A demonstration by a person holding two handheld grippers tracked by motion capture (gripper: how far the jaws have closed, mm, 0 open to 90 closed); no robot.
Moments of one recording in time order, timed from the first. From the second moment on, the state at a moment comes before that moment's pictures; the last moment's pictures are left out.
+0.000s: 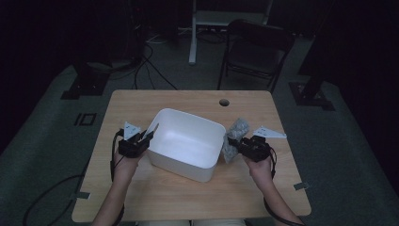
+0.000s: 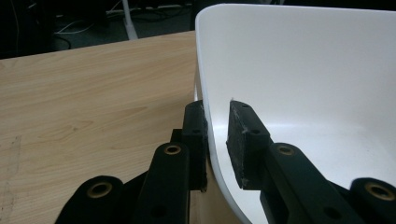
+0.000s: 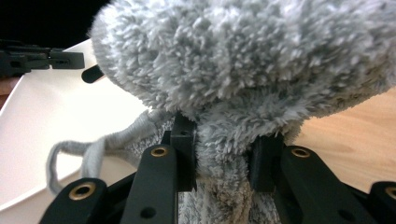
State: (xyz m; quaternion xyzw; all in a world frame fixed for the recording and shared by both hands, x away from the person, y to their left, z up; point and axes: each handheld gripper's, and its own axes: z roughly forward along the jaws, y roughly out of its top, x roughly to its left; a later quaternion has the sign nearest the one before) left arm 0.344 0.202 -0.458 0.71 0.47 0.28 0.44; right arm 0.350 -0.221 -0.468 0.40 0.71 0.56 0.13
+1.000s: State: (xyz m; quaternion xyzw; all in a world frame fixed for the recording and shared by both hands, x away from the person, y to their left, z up) left arm 0.342 0.199 -0.458 0.70 0.48 0.29 0.43; right arm 0.370 -0.213 -0.518 0.44 0.77 0.45 0.10
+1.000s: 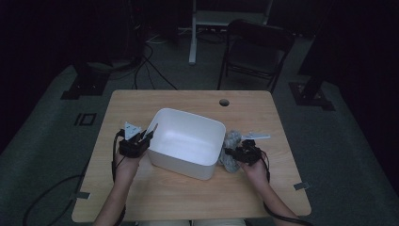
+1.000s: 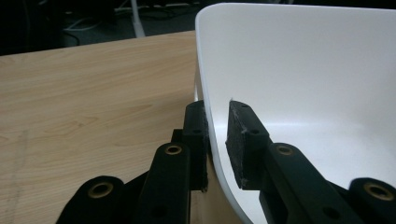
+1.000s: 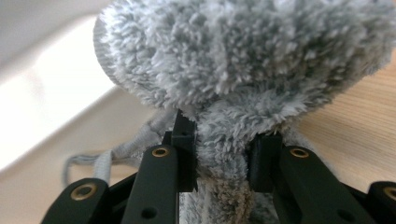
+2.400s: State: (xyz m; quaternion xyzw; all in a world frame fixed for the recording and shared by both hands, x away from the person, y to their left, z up) left arm 0.344 0.196 -0.458 0.71 0.48 0.28 0.43; right arm 0.324 -0.202 -0.493 0.37 0.78 0.49 0.08
